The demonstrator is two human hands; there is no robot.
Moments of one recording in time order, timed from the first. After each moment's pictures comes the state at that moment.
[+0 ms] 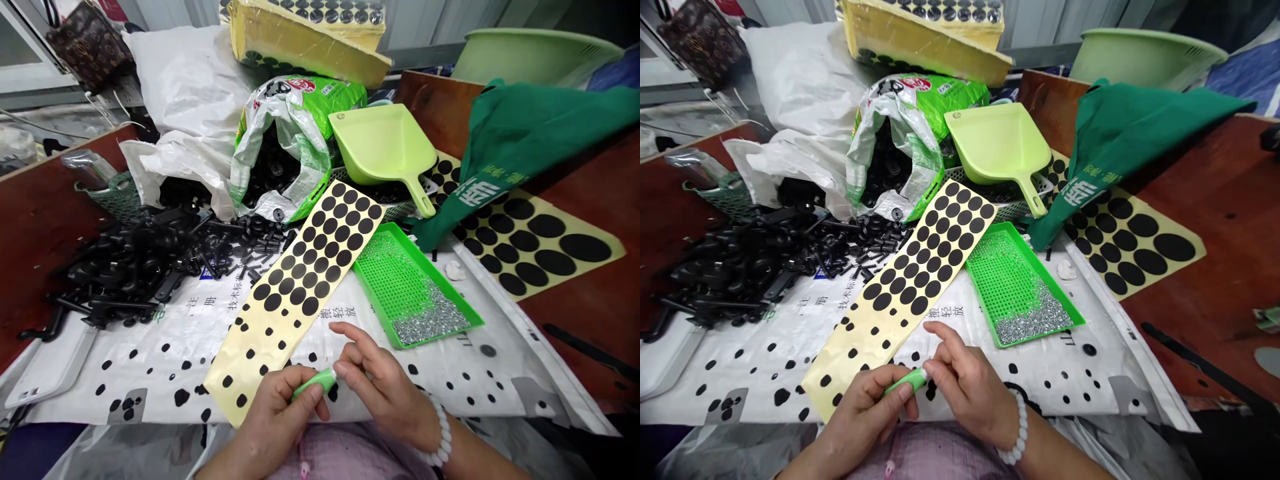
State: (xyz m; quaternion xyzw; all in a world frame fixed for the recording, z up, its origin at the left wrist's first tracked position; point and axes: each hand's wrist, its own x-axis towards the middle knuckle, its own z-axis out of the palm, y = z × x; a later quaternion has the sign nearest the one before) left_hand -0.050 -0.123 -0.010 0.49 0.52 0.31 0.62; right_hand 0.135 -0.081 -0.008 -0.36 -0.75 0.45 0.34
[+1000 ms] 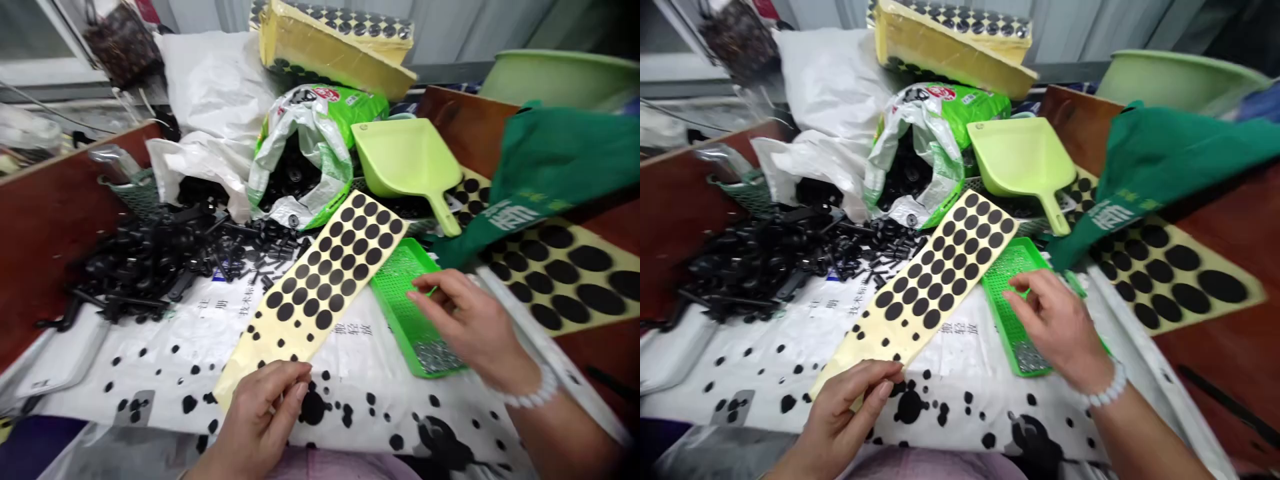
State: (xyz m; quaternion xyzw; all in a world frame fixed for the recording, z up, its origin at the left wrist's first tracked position) left_hand -0.083 -0.117 0.005 0.69 0.52 0.40 0.30; right_hand 0.196 0.004 0.039 -0.54 -0.77 0.07 0.33
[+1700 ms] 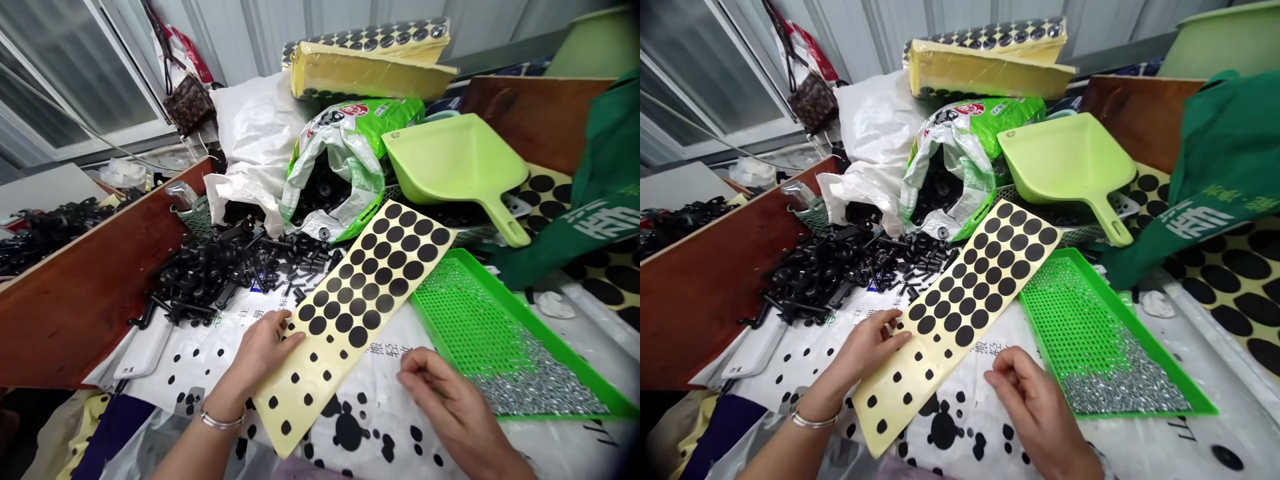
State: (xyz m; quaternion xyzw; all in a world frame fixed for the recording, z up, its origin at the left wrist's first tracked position) left_hand -0.148 -0.047 0.009 0.56 0.73 0.30 0.26; right_hand 0.135 -0.047 -0.018 -0.46 -0.71 0.38 0.37
